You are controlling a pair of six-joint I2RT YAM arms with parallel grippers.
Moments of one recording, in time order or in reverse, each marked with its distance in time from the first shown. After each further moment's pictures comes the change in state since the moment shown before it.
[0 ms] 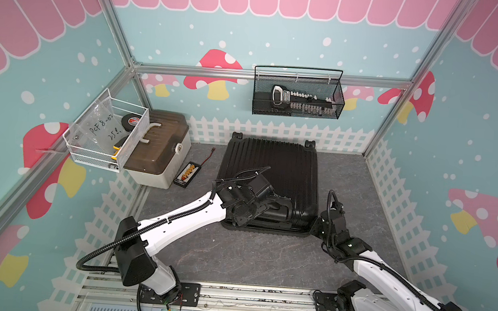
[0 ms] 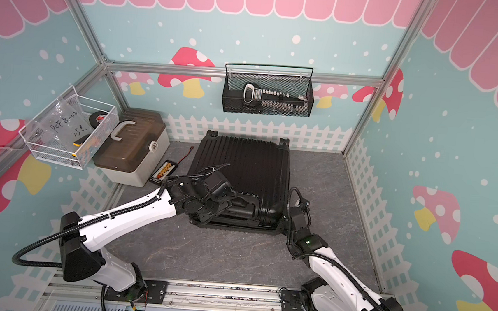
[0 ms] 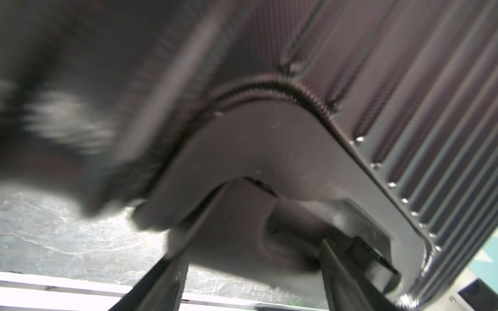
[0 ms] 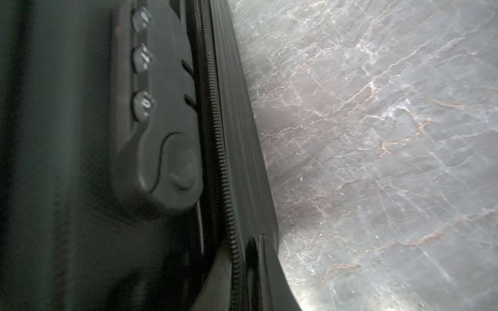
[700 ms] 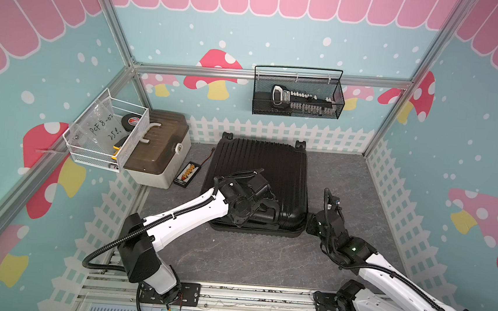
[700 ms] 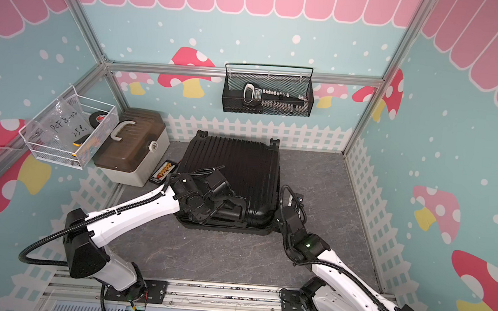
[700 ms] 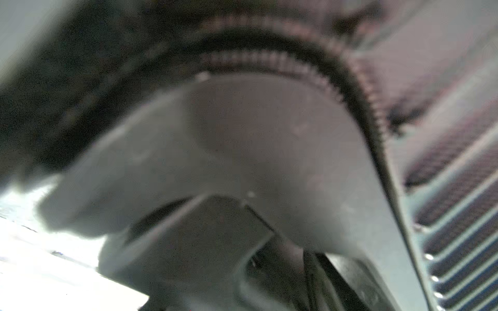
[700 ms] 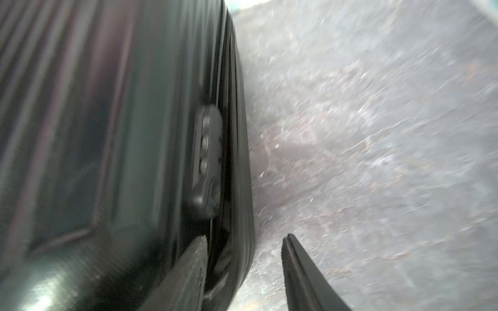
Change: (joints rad) left arm 0.051 0.036 0.000 -0.095 -0.020 -0.171; right arm 0.159 -0.113 0.140 -0.175 0.227 -0.106
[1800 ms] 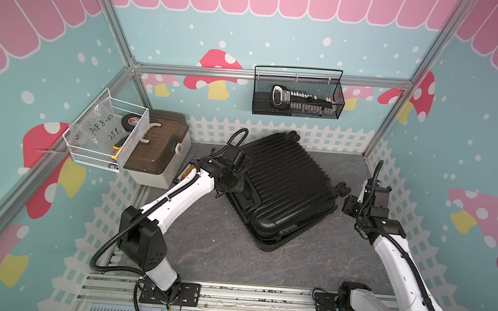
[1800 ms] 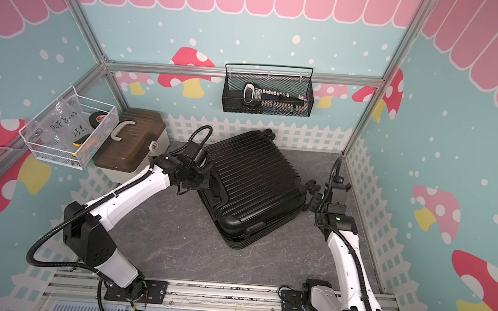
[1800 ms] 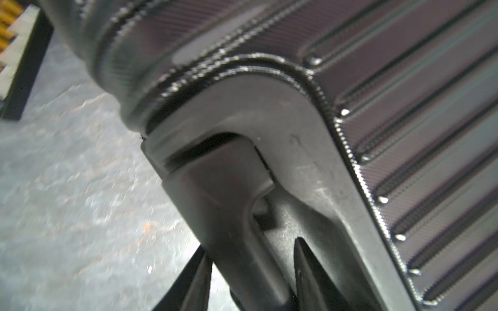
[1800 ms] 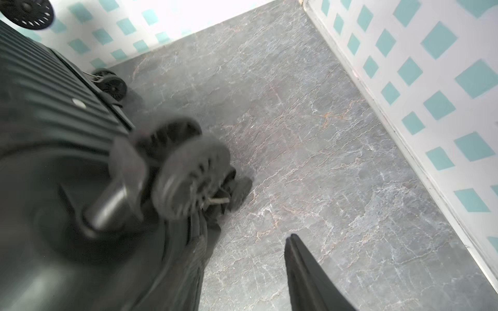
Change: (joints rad) left arm 0.351 0.075 0.079 0.206 0.179 1.159; right arm -0.719 0.163 0.229 -0.084 -0.380 -0.365
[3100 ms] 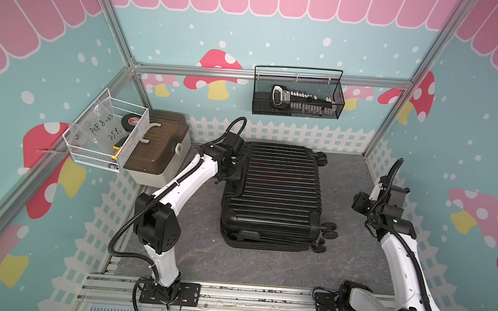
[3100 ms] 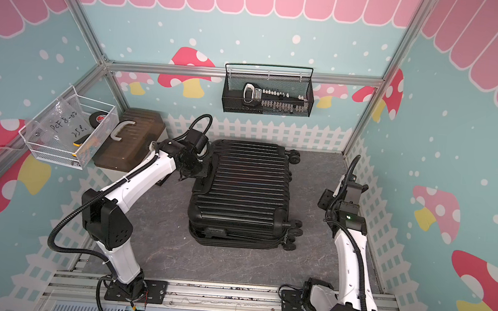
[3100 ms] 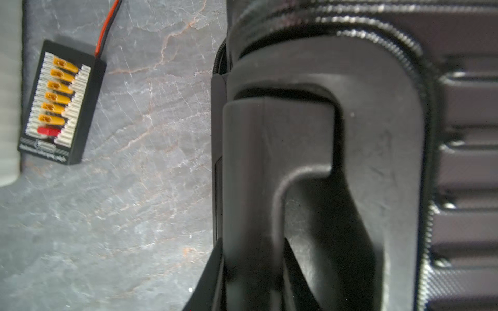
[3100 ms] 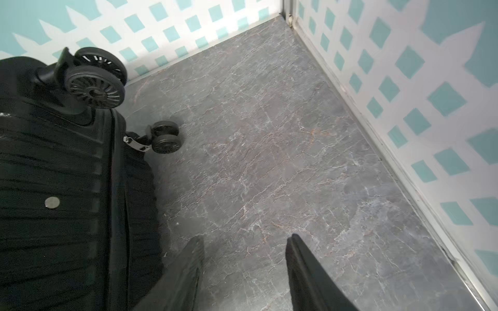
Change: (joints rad) left arm 0.101 0.179 0.265 -0.159 -0.030 0.190; right arm -0.145 0.013 0.019 0.019 -0.163 -0.067
